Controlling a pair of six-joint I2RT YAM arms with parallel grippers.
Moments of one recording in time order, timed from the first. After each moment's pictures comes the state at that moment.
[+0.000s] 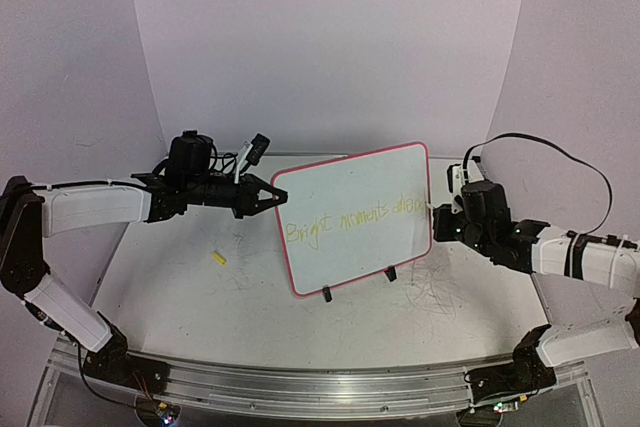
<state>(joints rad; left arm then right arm) -0.60 1.49 0.97 0.13 0.70 -0.11 0.59 1.18 0.65 -0.01 0.35 0.31</state>
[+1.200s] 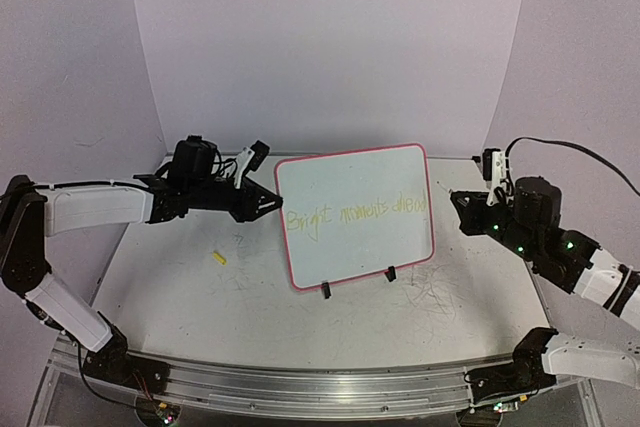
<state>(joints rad) -0.61 1.50 0.97 0.06 0.49 -0.03 0.59 0.80 0.64 -0.13 0.21 0.33</state>
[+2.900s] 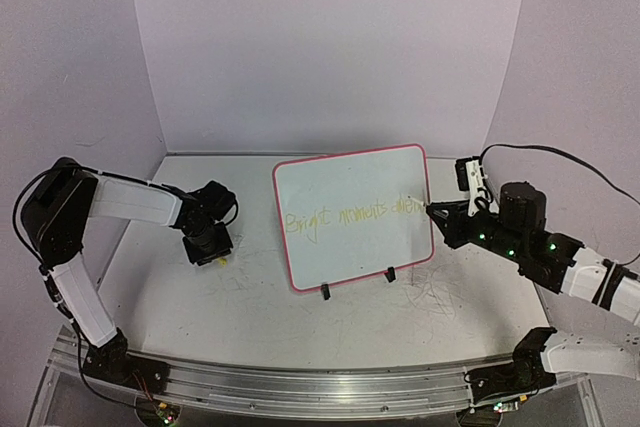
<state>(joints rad) -0.58 1.73 0.97 -0.48 -0.21 -1.01 0.59 0.89 0.58 0.00 -0.03 0.22</state>
